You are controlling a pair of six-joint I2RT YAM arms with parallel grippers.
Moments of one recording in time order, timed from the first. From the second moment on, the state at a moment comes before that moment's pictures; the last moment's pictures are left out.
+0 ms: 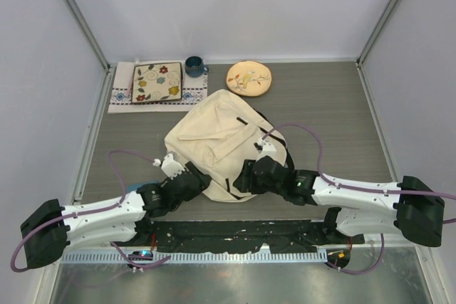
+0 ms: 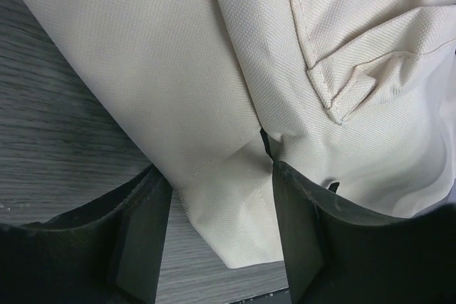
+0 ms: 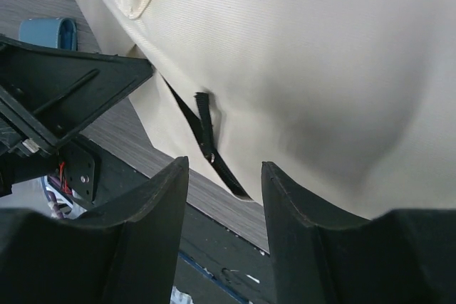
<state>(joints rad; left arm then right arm) -1.05 0.90 0.32 -0.22 -0.53 -1.42 1.11 1.13 0.57 -0.14 0.20 0.97</state>
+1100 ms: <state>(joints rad) -1.05 0.88 0.26 -0.17 -0.54 -1.42 1.16 1.47 0.75 -0.08 0.25 0.97</state>
